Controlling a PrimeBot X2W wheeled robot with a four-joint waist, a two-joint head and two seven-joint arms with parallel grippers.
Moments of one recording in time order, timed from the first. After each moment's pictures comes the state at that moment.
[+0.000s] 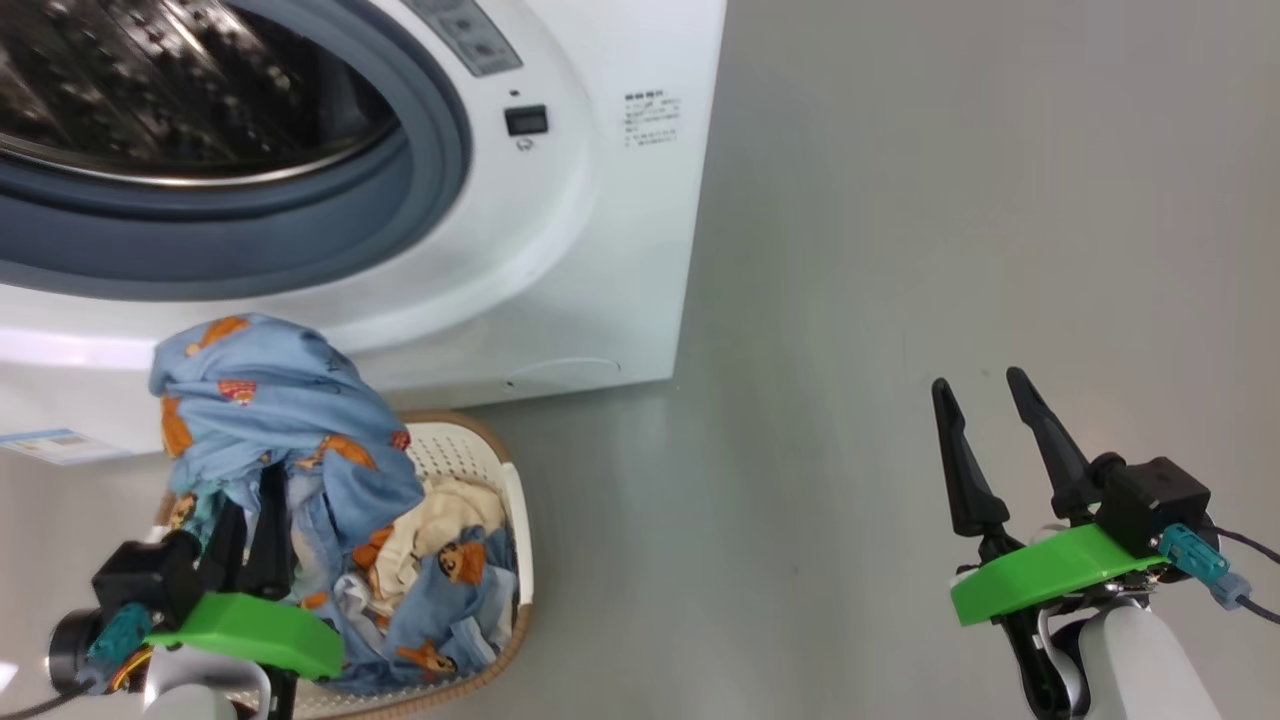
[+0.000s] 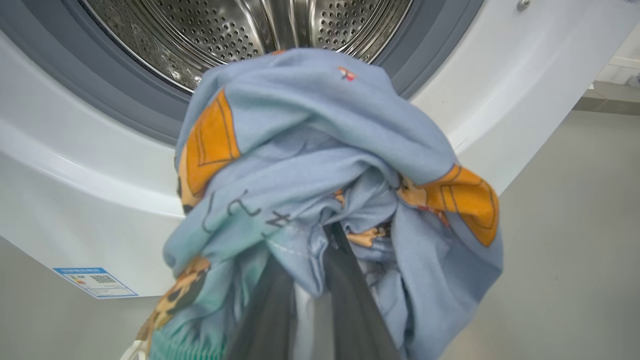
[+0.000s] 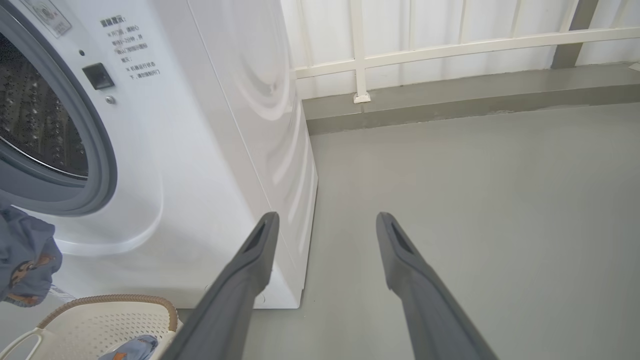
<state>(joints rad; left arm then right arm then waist) -0.25 0.14 -0.11 0.40 -0.31 -0.06 -0.25 -0.23 -0.05 -0.02 0.23 0.19 0.13 -0.26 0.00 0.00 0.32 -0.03</state>
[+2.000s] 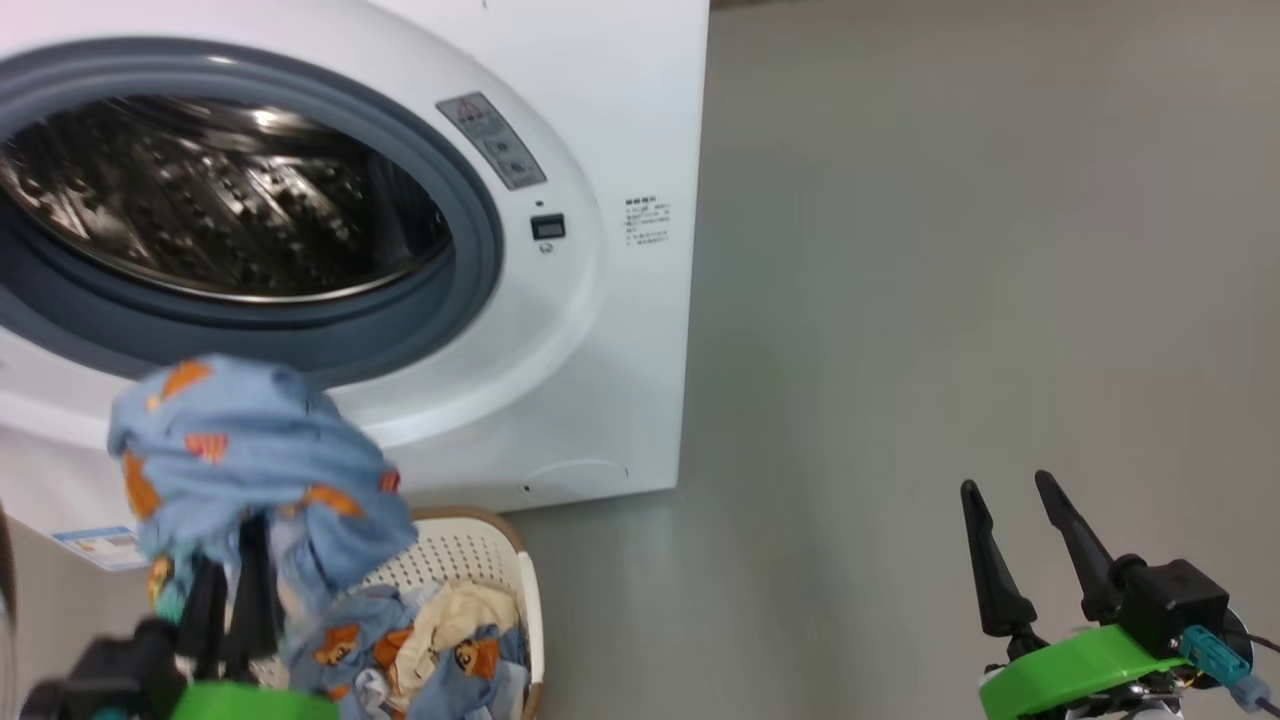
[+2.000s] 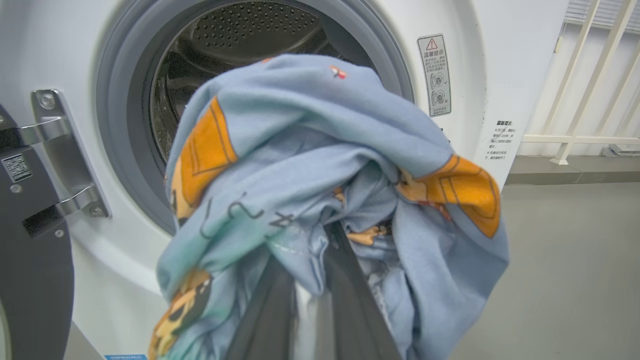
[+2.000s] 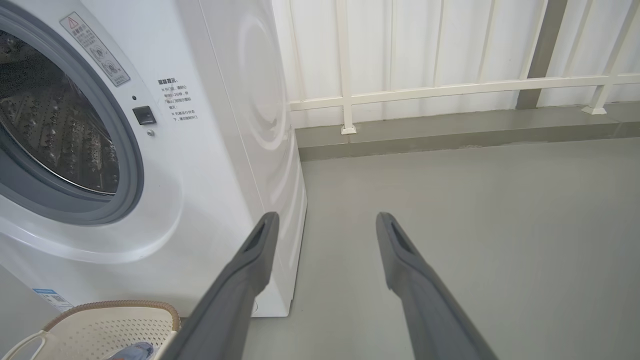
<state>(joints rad) -0.01 0.04 0.05 0.08 -0.15 -0.10 -0.25 -0.05 -0.05 -0.06 0.16 0.15 0.13 -0.26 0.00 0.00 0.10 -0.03</state>
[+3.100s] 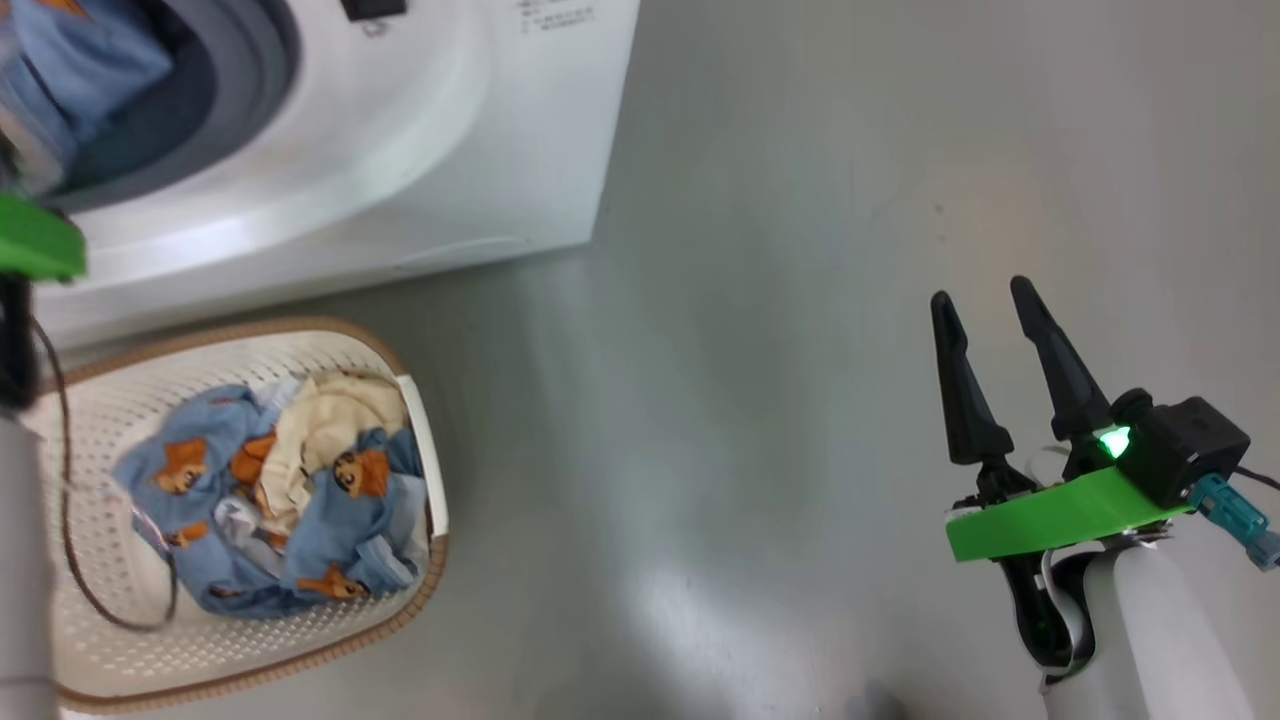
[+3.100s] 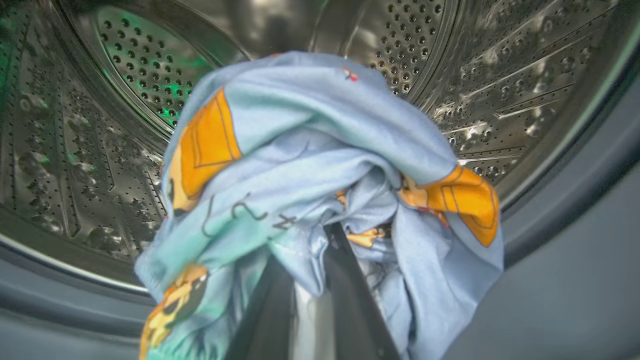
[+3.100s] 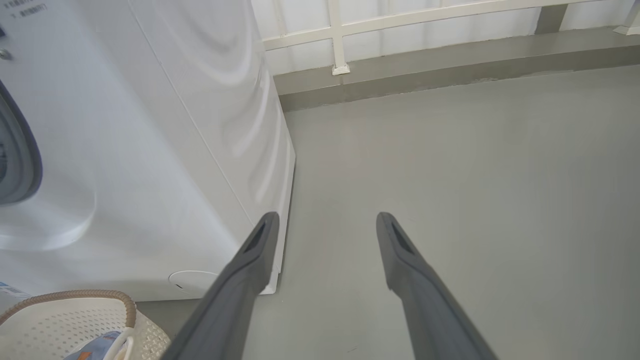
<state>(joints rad) -0.88 0.26 0.06 0.59 -0.24 -0.13 -0.17 -0.30 -0.05 0.01 0.11 0.24 0.13 -0.26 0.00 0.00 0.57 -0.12</state>
